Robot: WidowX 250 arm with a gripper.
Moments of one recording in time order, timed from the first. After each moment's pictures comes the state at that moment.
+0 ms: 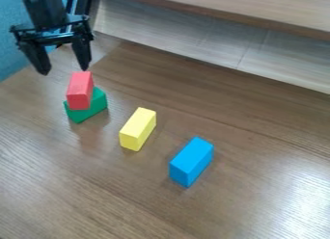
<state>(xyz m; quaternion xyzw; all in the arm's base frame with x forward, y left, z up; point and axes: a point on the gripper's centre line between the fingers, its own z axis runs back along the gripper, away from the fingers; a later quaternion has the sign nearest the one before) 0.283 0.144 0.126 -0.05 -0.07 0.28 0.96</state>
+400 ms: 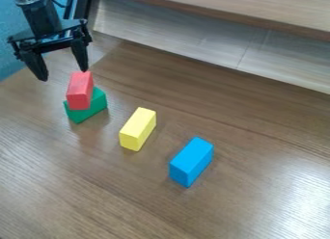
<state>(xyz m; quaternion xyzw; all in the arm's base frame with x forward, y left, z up) 0.287 0.155 0.114 -0.04 -0.10 0.38 0.92</state>
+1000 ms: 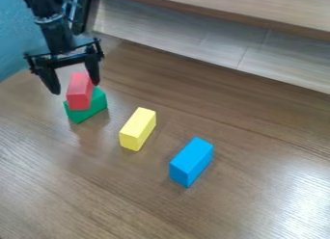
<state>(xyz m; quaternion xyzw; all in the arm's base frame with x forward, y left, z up) 0.297 0.146 0.087 -0.04 -0.07 0.39 0.92</state>
